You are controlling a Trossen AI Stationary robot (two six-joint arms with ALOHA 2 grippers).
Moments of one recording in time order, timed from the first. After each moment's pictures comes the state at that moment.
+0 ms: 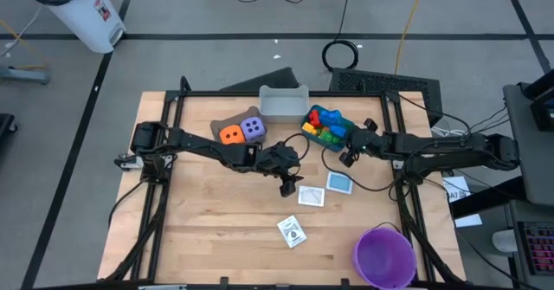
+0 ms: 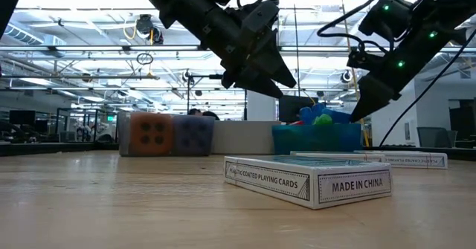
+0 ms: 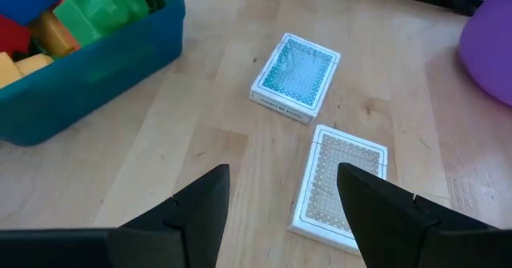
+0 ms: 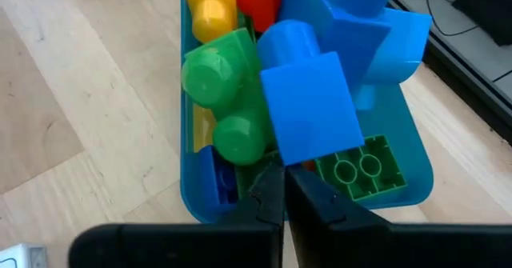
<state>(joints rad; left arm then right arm) -0.03 1.87 1.23 0.00 -0.07 -0.23 -0.23 0.96 0.41 -0.27 0.42 0.20</state>
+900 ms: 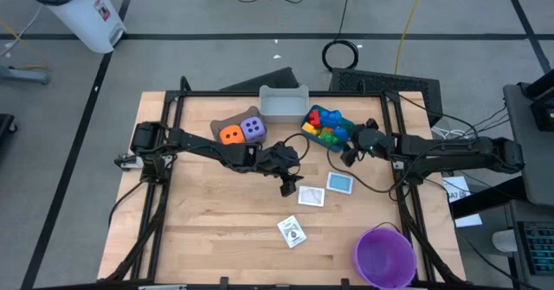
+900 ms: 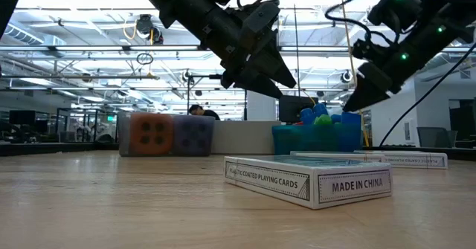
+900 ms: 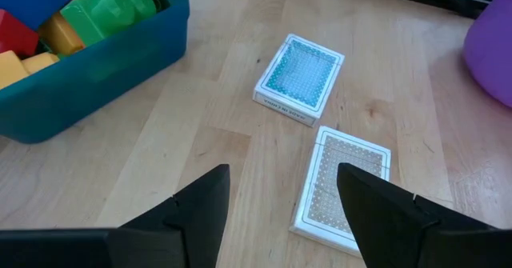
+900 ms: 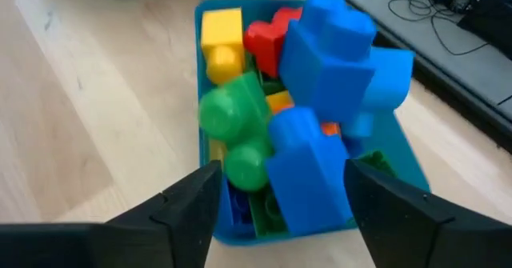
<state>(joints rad) -0.03 1.87 1.23 0.00 -0.08 -0.24 -0.21 0.86 0.38 -0.21 0.41 0.22</state>
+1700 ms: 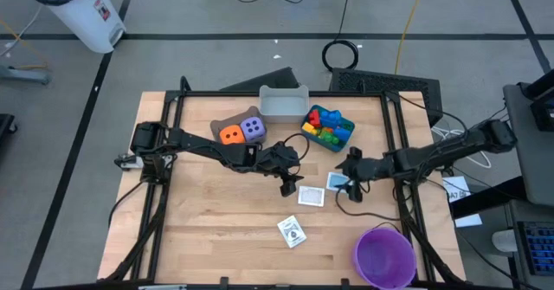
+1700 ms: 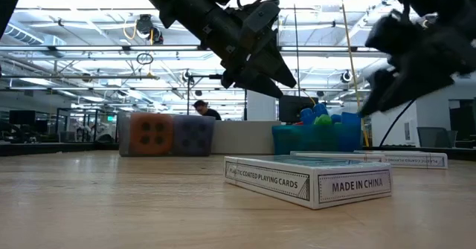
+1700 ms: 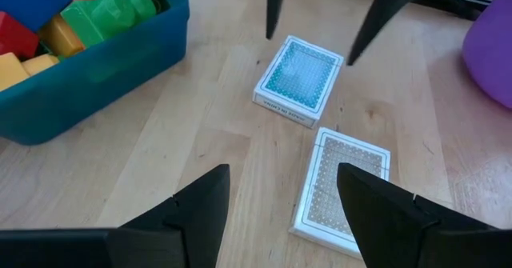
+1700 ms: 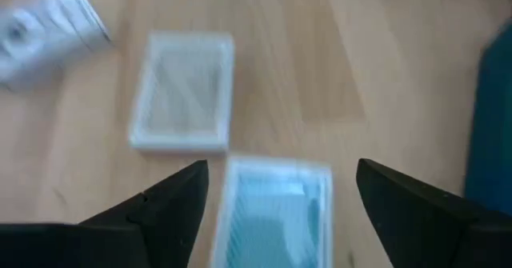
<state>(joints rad) -0.03 1.87 1.23 0.01 -0.08 -0.24 0.20 0.94 0.38 -0.20 0.19 0.23</state>
